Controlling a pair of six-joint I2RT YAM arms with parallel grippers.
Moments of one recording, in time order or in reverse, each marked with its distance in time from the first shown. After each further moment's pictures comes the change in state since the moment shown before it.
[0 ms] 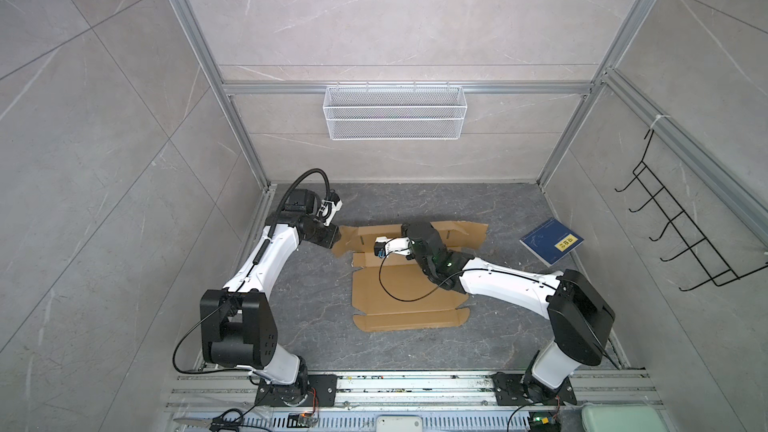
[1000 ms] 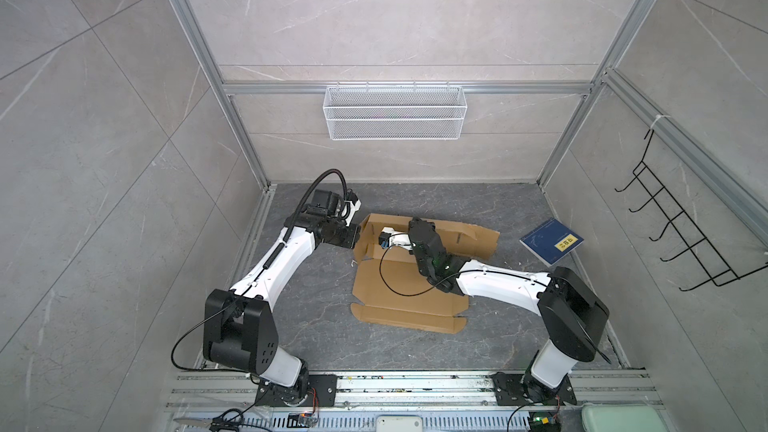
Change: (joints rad) left arm -0.173 -0.018 0.000 0.043 0.003 -0.277; right arm -0.004 0.036 -0.051 0.187 0.221 0.019
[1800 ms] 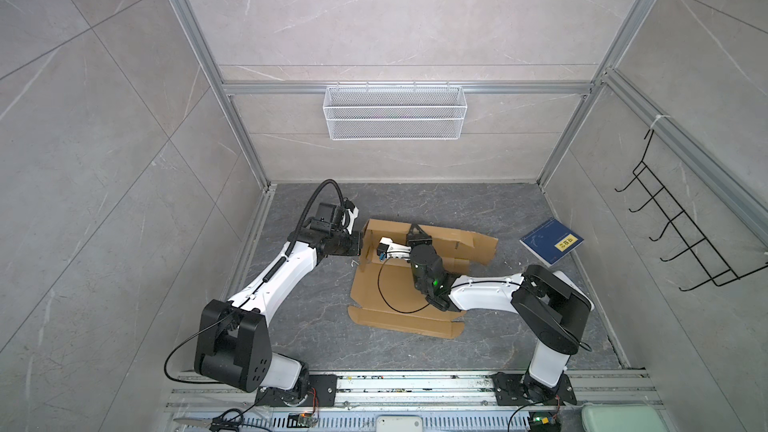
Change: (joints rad) left arm -0.048 -0.089 -0.180 0.162 -0.043 -0.238; right arm 0.050 0.090 -0.165 0.470 0.095 -0.182
